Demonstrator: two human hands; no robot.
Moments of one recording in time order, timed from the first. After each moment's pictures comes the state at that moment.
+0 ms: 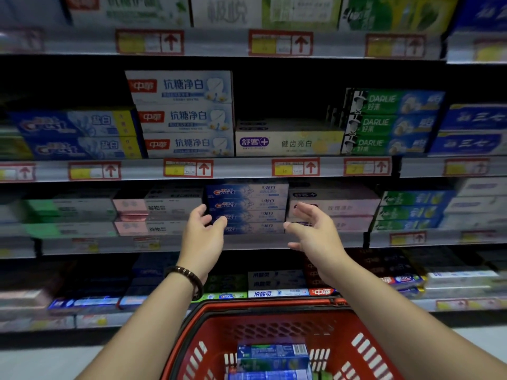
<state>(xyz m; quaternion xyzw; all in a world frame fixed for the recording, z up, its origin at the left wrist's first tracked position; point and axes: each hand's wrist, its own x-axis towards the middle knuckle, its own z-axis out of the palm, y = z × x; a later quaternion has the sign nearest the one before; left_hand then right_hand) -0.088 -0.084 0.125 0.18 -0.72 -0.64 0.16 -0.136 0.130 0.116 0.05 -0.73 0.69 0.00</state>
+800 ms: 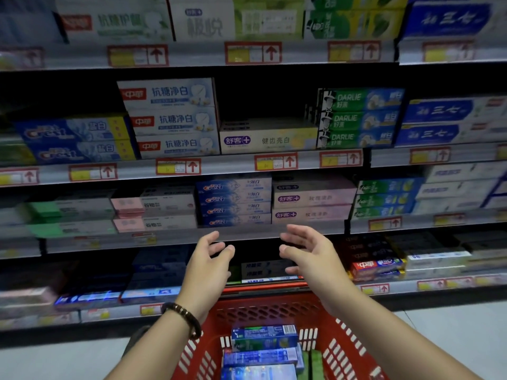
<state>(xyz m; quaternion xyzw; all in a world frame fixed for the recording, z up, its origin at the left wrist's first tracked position) -0.009 -0.038 0.107 0.16 -0.74 -0.64 0.11 -0.051 0.170 0.103 0.05 -0.71 0.70 -0.05</state>
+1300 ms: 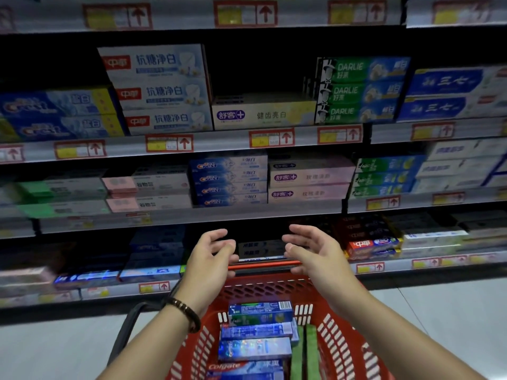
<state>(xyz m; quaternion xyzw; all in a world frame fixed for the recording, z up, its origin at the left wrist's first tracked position) 0.002 -0.025 0.081 0.18 -0.73 -0.66 0.06 -0.030 0.191 0.075 0.03 -0.71 0.70 -0.07</state>
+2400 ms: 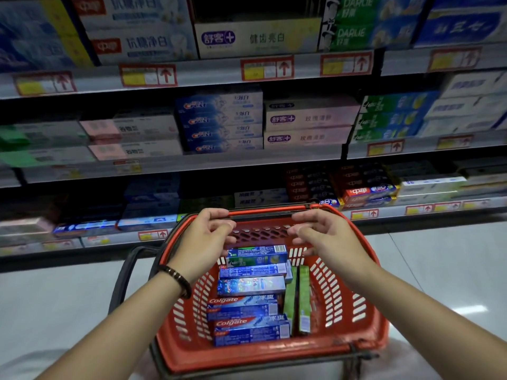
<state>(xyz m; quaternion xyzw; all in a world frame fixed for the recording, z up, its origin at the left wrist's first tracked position) 0.030 -0.029 0.030 0.16 -0.77 -0.62 -0.02 0.006 0.223 0.030 0.00 -0.75 0.65 -0.13</state>
